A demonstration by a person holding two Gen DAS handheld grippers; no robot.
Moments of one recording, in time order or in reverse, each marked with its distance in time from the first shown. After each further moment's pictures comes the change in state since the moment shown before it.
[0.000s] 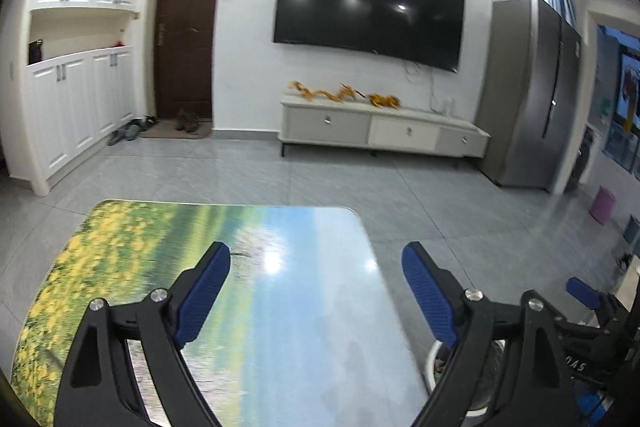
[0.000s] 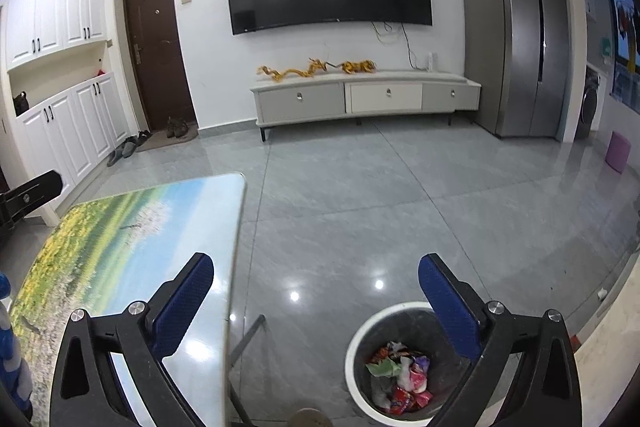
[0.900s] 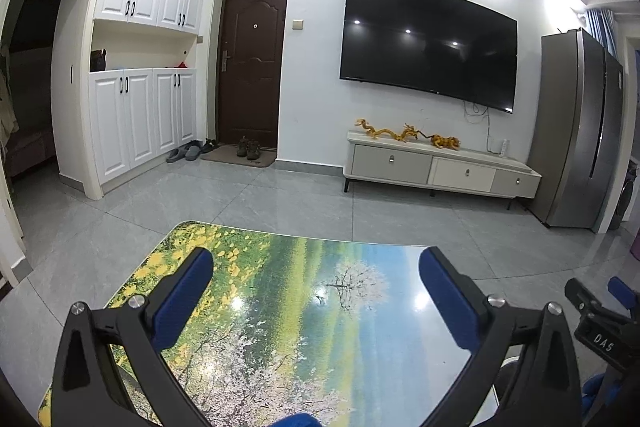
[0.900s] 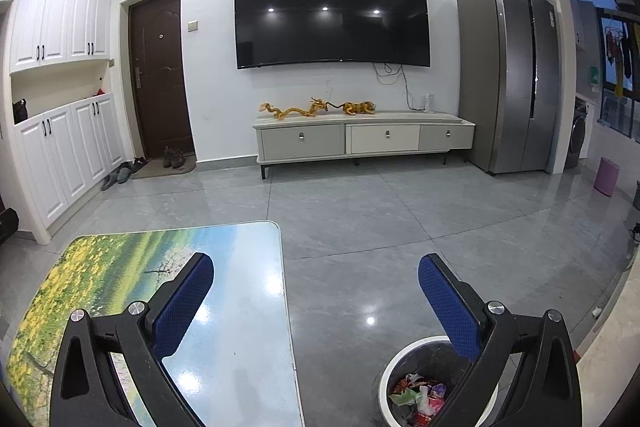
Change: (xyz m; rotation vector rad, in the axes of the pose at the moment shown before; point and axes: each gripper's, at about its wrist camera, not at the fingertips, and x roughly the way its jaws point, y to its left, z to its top) left arm -0.043 0.090 0.001 -0.065 -0.133 0.188; right arm -0.015 0.080 0.013 -0.020 -0.127 -0.071
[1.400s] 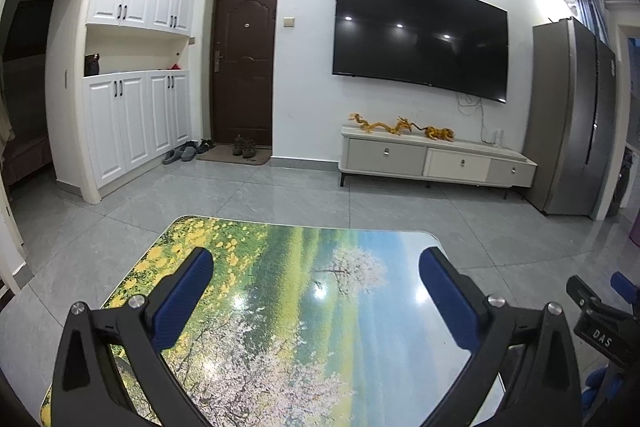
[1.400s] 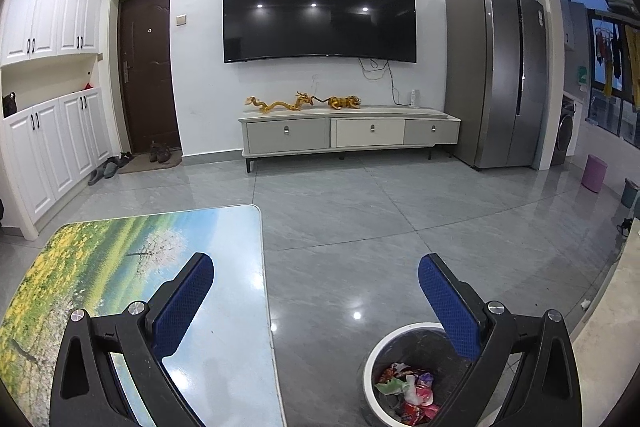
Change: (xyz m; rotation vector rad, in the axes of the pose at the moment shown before) left arm -0.014 -0.009 -0.021 0.047 0.013 -0.019; right arm -0.009 -0.011 -0.023 0.004 0.007 -0.047
